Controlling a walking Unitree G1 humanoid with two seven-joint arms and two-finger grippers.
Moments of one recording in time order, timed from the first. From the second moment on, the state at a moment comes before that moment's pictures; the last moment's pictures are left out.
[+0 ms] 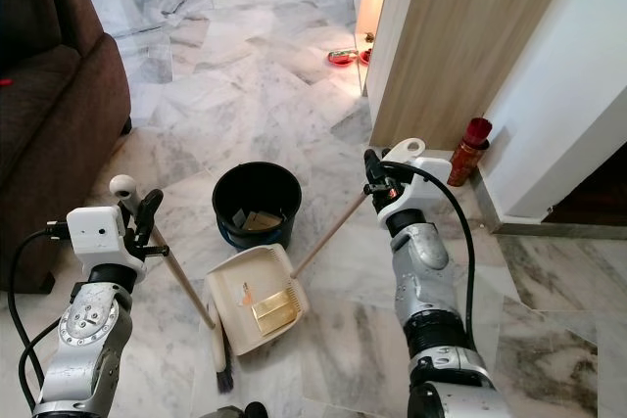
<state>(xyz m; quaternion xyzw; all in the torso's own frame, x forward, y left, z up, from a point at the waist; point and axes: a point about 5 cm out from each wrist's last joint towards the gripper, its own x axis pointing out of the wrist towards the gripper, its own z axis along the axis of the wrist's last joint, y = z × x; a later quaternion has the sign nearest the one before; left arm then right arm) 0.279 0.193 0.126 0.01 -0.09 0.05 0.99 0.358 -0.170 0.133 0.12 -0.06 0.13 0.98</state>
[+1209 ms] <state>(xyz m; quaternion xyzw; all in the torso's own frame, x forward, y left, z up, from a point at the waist) 0.279 0.196 0.127 0.02 -0.09 0.06 0.99 0.368 -0.184 0.203 0.22 -0.17 0.12 0.95</state>
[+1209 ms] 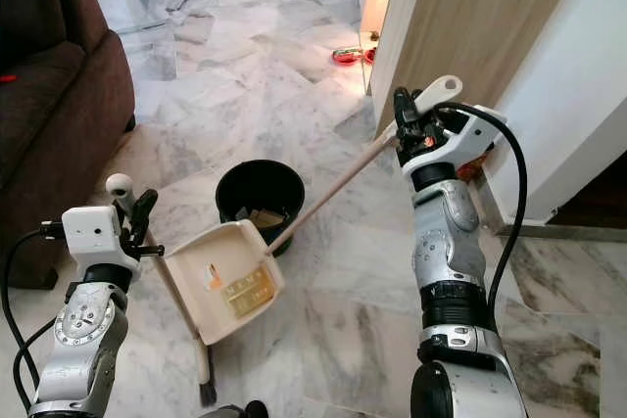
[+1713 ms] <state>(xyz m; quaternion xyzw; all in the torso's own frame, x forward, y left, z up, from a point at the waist) 0.282 0.195 0.129 0.01 -0.09 0.06 0.99 0.368 -0.180 0.219 0.21 -0.19 0.13 0.95</state>
